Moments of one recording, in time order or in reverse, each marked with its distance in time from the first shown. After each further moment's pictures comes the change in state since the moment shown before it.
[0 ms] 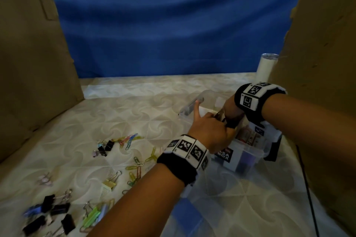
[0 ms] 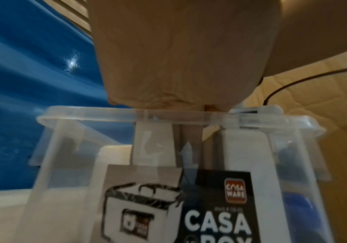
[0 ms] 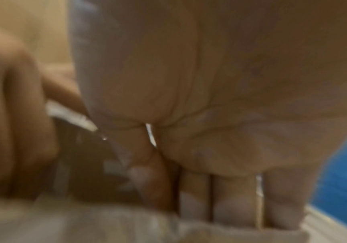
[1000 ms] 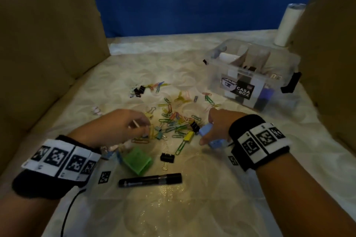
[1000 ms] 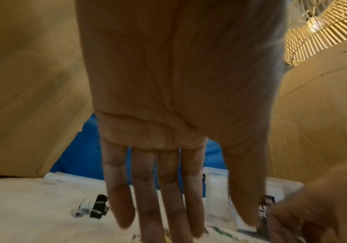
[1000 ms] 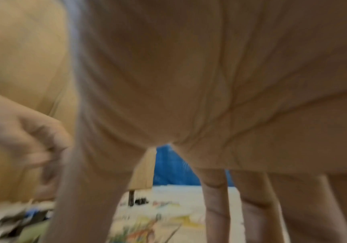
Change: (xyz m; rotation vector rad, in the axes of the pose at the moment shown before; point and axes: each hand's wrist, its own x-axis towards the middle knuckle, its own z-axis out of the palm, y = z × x) left_hand -0.283 -0.131 -0.031 -0.274 -0.235 -0.273; right_hand -0.116 -0.196 0.083 0.709 0.098 -0.062
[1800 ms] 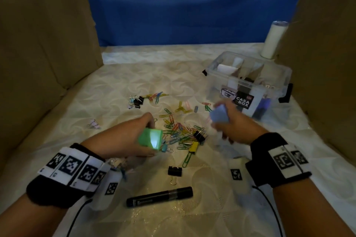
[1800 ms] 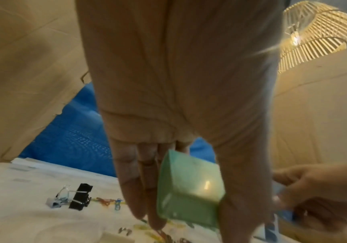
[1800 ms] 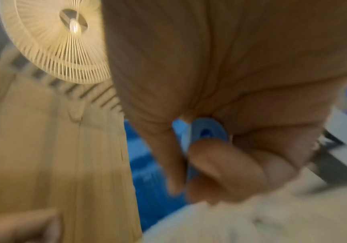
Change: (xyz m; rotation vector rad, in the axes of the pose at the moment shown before) left_hand 0.019 -0.022 0.005 0.024 -0.015 0.083; right_hand -0.010 0.006 0.002 0.728 0.324 -0.108
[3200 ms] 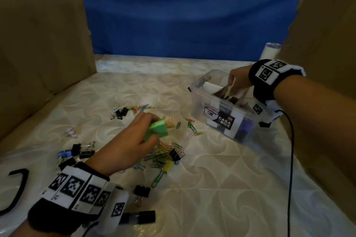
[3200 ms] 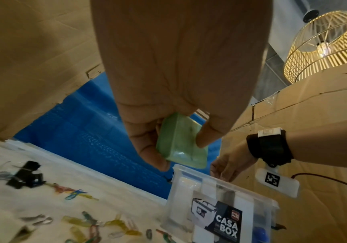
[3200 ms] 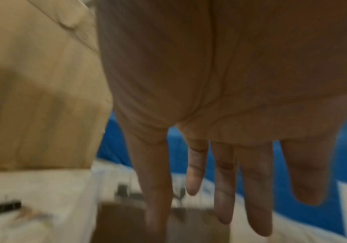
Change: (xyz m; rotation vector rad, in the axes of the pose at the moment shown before) left_hand 0.035 0.072 0.018 -0.265 0.407 0.128; right_hand 0.127 -0.045 -0.160 -0.989 -0.070 0.123
